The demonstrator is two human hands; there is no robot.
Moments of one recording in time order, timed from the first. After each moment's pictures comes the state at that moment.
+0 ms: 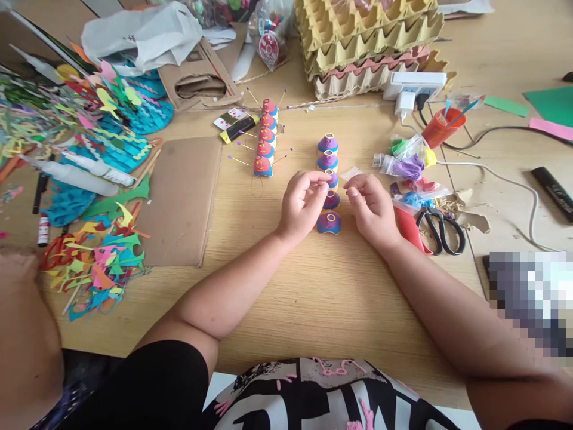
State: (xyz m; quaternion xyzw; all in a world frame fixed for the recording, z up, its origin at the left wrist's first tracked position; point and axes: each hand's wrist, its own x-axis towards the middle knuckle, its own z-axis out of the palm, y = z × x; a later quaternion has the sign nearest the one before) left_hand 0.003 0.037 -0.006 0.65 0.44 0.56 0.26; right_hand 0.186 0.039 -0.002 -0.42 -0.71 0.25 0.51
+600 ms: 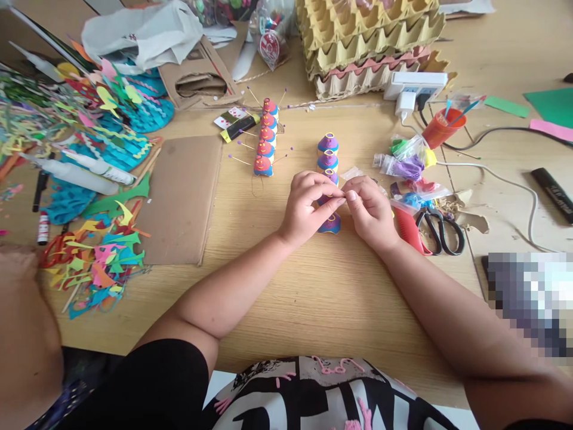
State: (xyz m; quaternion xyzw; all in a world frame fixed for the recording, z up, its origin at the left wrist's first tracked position) left_hand 0.003 0.034 0.004 0.74 0.40 0.52 0.15; right_hand 0.183 0.036 0.002 -0.38 -0.73 0.25 0.51
